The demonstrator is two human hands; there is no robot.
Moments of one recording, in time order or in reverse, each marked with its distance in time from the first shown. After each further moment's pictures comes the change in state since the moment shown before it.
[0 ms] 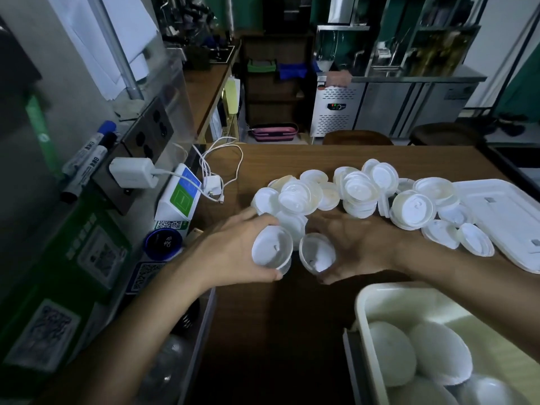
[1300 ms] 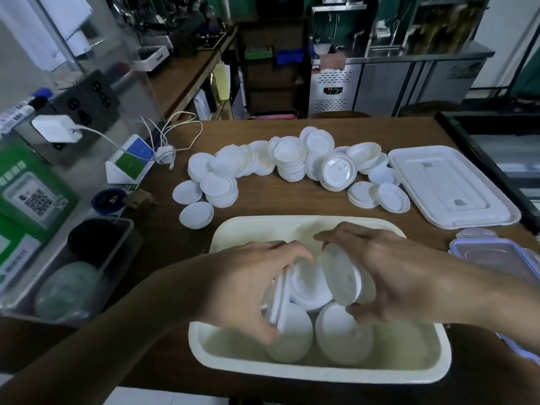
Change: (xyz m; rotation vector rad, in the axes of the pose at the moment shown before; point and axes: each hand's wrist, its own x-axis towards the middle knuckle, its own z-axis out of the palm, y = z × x) left_hand -0.028 0.240 0.093 0.022 -0.388 0.107; right_hand -0.244 0.113 0.034 0.040 0.035 -0.086
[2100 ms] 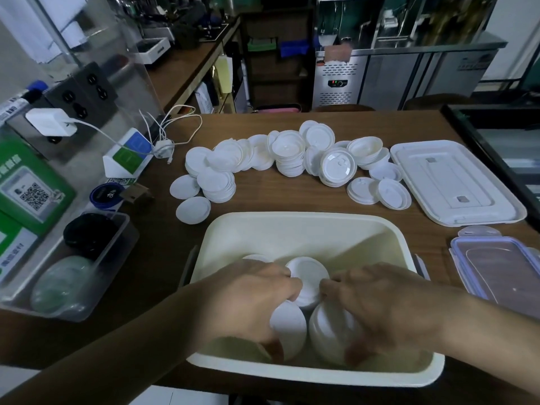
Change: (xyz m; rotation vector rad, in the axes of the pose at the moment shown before) left_hand 0.035 0.000 0.041 0.321 -0.117 -0.022; right_hand 0.012 0.002 0.036 -0.312 -0.350 0.003
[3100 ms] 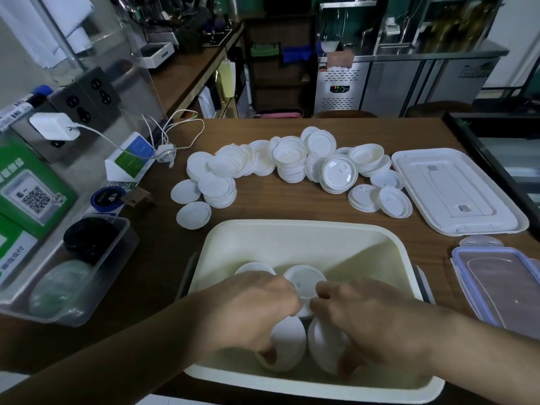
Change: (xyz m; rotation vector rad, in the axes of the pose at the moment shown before) left_hand 0.008 0.005 0.003 0.070 -0.044 0.048; right_hand 0.014 -0.008 0.001 -0.060 0.021 -0.096
